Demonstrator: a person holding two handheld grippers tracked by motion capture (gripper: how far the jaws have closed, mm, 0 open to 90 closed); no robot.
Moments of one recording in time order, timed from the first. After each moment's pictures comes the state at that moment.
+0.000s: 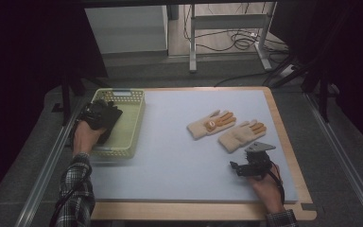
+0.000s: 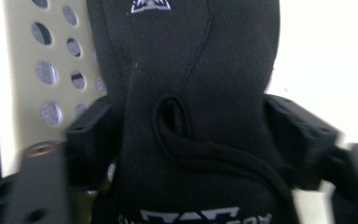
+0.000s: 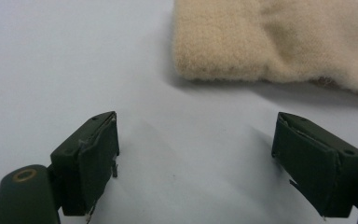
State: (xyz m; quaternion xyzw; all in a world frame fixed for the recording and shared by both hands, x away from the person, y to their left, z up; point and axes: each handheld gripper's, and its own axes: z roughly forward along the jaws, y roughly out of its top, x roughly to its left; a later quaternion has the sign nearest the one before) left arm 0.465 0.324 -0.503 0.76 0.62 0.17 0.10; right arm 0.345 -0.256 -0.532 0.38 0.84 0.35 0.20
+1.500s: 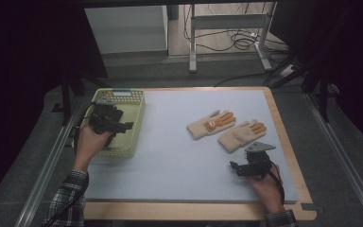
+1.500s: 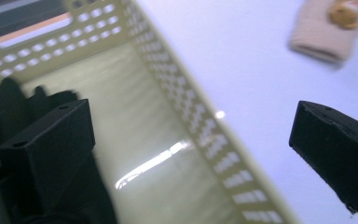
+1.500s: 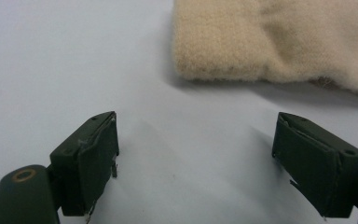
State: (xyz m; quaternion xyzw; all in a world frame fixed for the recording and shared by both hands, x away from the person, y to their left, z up) left arm 0.393 0.262 -0.432 0.80 0.46 0.16 0.35; right arm 0.345 -0.255 -0.532 0.38 0.84 0.34 0.20
